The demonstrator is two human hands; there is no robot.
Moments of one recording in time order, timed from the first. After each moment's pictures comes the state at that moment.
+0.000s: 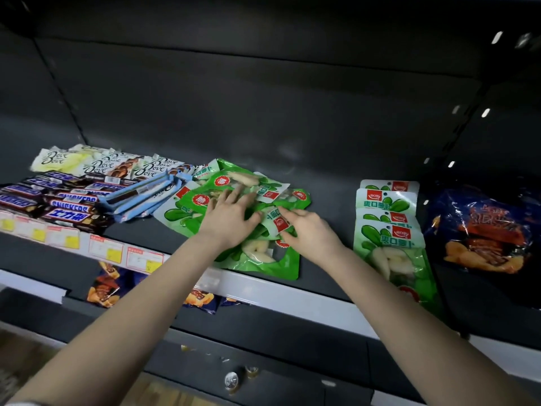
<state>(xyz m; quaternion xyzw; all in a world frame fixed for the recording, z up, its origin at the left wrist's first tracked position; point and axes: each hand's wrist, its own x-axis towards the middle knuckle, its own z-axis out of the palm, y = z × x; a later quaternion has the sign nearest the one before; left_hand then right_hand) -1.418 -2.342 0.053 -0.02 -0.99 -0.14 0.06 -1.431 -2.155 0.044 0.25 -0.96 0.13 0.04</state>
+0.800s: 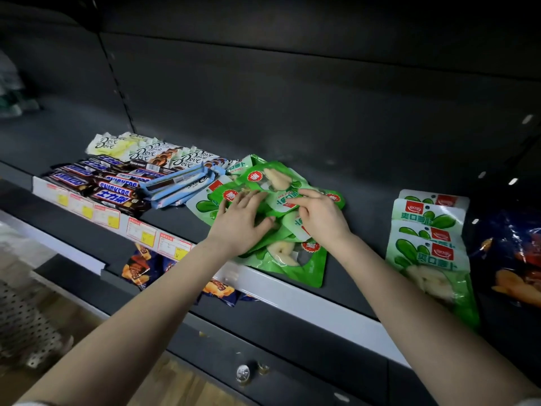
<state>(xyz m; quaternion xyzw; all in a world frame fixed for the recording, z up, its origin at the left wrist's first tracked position) -1.397 -2.365 0.042 0.01 -0.98 -0.16 0.09 -1.470 -2.189 0.048 0.28 -0.92 0.24 0.10</state>
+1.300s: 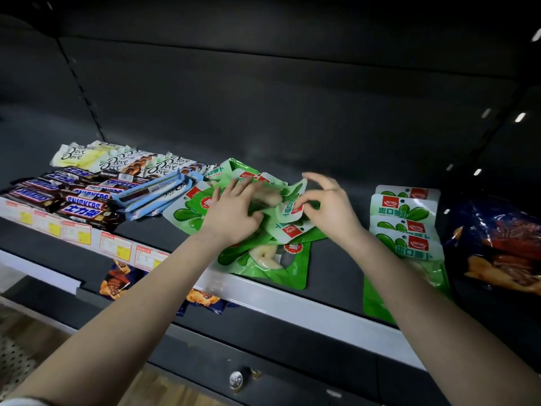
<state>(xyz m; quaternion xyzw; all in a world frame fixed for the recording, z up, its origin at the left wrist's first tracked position) -1.419 -2.350 0.065 -0.03 -0.98 -0.18 0.11 -1.466 -2.144 0.070 0.27 -0.88 0.34 0.16</state>
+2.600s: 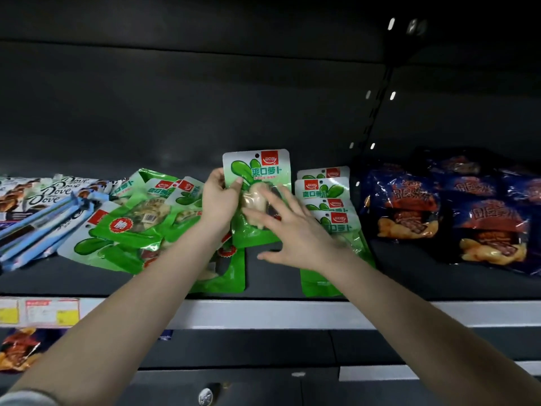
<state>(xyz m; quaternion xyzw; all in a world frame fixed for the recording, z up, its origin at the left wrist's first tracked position) -1.472 -2.235 0.073 0.03 -0.69 -0.71 0.14 -1.417 -2.079 0.056 0.29 -0.95 0.05 0.11</state>
